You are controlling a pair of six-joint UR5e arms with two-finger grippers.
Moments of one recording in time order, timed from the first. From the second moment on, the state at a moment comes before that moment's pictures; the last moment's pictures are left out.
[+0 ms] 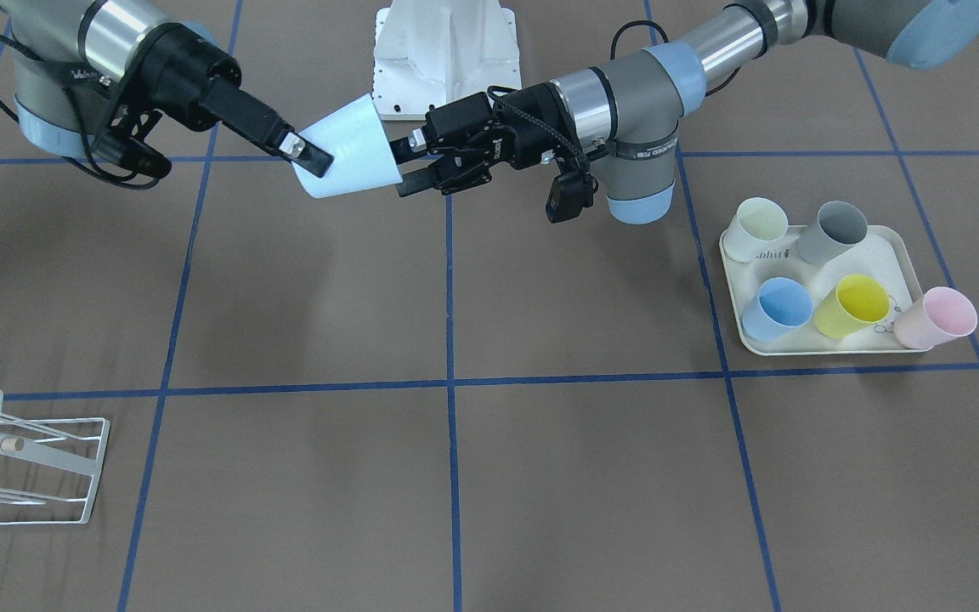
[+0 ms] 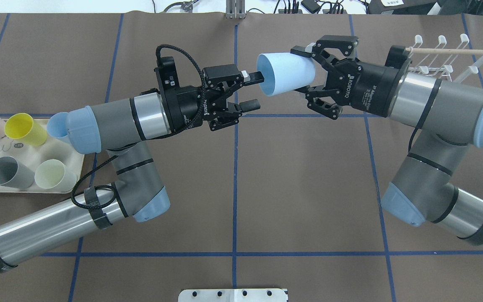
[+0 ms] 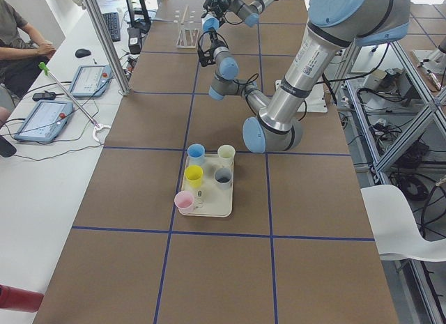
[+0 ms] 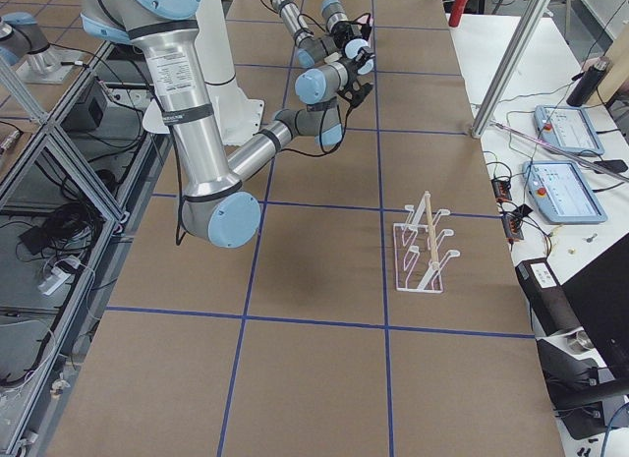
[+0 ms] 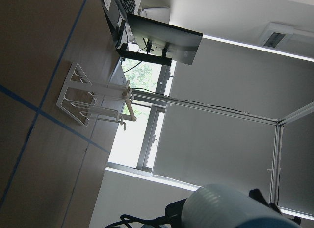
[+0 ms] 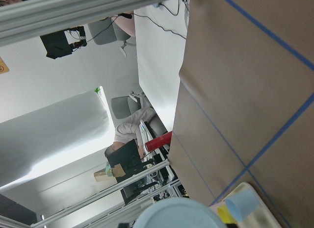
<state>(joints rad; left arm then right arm) -0.57 -2.28 -1.37 -3.31 -1.68 -2.08 0.73 -1.28 1.82 -0.21 1.69 2.37</state>
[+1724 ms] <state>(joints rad) -0.57 -2.27 -1.31 -3.30 -1.68 -2.00 0.94 -1.68 1.79 -0.40 1.43 1.06</state>
